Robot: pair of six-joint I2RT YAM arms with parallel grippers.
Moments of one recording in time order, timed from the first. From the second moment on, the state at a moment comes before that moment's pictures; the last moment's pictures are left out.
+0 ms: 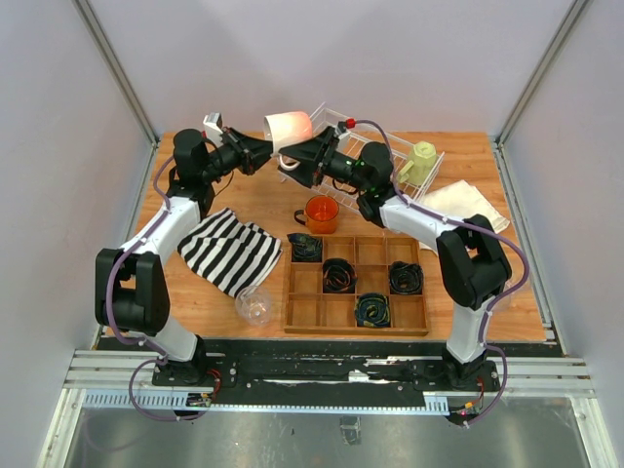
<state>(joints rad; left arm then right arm) -0.12 1.56 1.14 0.42 0.71 -1.44 0.57 1.88 1.32 0.81 -0.61 1.65</state>
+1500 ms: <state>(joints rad) -0.14 1.69 1.49 -0.07 0.61 -0.91 0.42 1.62 1.31 0.12 -0.55 1.20</state>
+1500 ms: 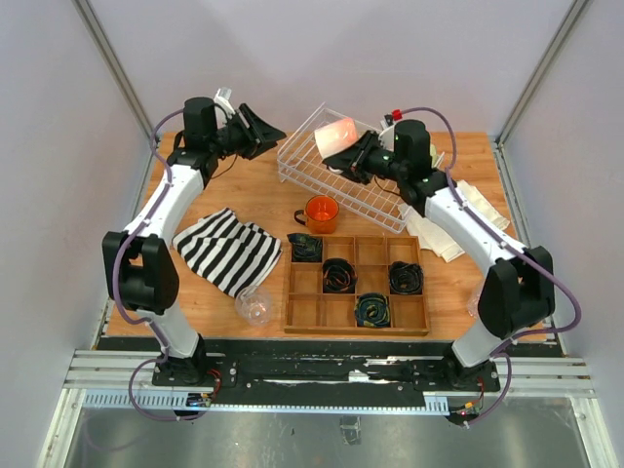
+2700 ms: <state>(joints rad) -0.14 1.79 1.56 -0.28 0.53 -0.66 0.45 1.90 1.88 -0.92 0.59 0.95</state>
